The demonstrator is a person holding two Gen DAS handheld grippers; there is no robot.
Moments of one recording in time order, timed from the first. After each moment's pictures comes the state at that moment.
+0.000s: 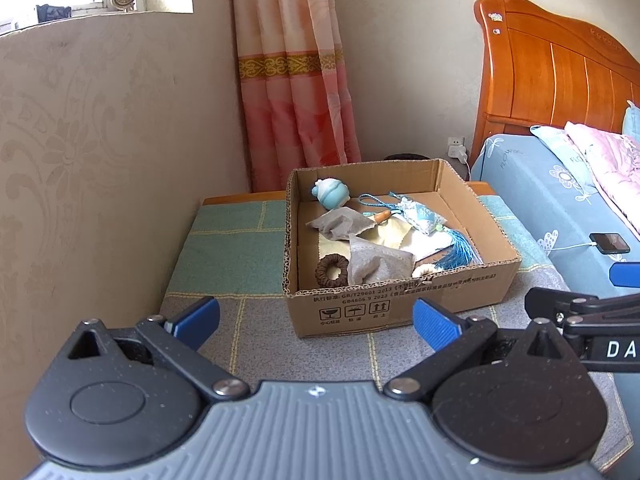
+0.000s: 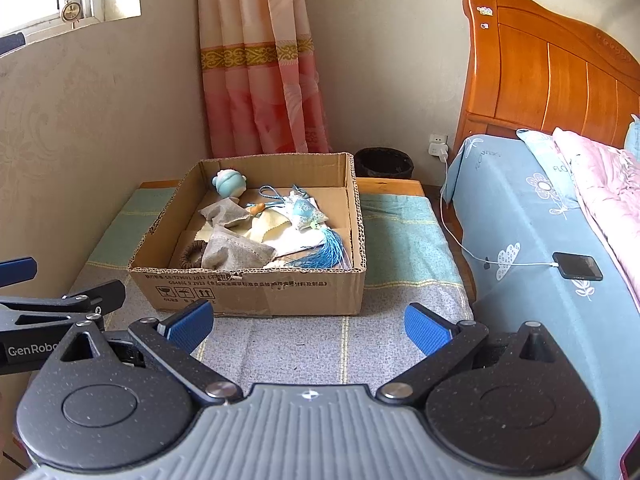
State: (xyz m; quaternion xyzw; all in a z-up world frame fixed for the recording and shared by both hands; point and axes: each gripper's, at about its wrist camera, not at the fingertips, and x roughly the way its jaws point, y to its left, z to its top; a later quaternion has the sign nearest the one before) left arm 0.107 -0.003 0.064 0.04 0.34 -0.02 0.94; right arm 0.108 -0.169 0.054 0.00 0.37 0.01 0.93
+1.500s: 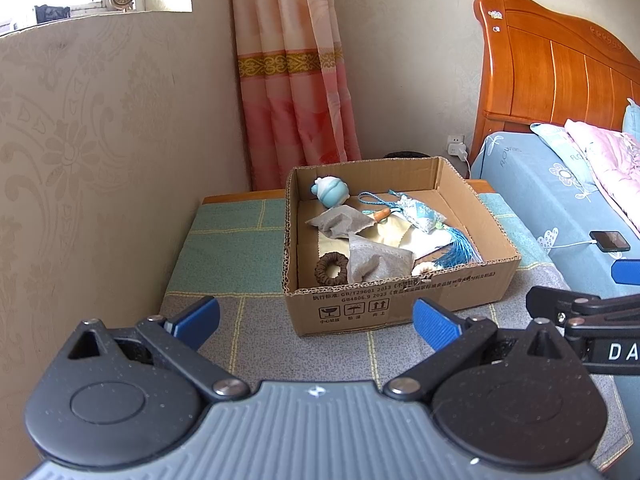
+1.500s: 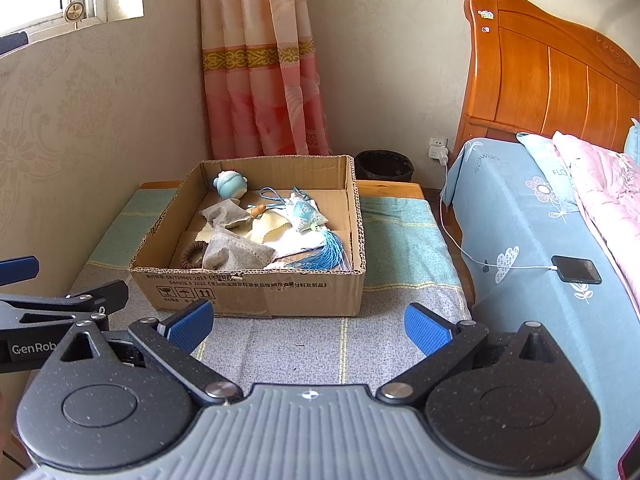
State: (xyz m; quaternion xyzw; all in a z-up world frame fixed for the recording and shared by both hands) left arm 0.106 -0.005 0.064 0.04 0.34 -0.02 0.94; right arm 0.106 -0.168 0.056 0.00 0.36 0.01 0.93
